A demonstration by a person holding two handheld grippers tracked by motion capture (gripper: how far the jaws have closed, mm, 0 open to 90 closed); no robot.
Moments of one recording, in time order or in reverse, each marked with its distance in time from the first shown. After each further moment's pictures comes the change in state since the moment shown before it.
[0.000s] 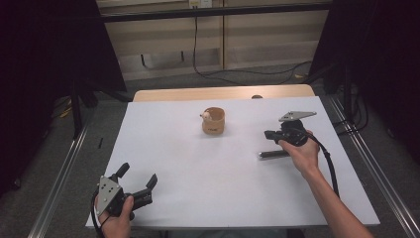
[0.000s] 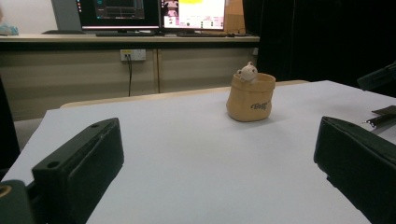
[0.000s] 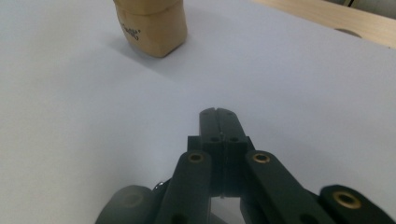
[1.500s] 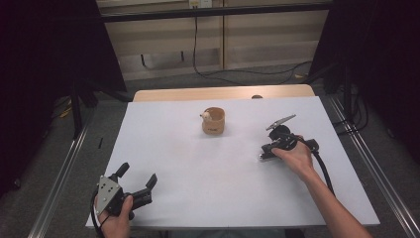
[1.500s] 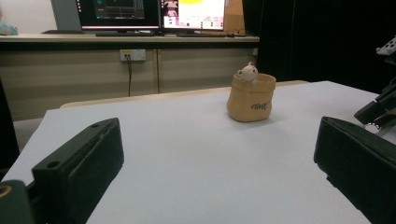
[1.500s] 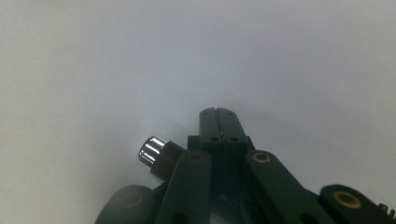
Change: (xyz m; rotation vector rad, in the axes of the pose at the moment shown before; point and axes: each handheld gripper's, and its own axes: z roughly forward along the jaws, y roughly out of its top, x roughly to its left) left arm 0.001 0.000 0.000 -0.001 -0.003 -0.003; right arm 0.005 -0.013 0.033 0.314 0.024 -0.018
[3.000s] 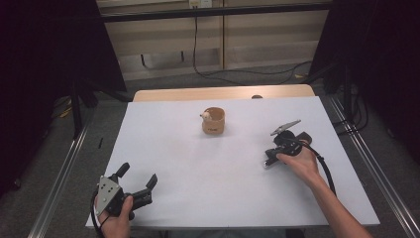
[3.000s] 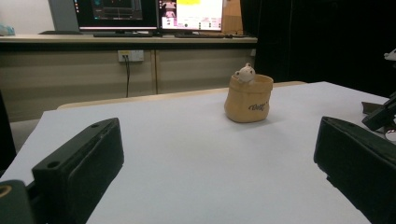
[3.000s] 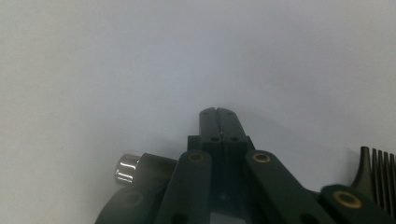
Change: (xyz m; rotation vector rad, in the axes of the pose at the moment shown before) left arm -0.001 0.000 0.000 -0.003 -0.009 0.000; right arm 0.000 -0.018 -0.006 -0.002 0.012 -0.012
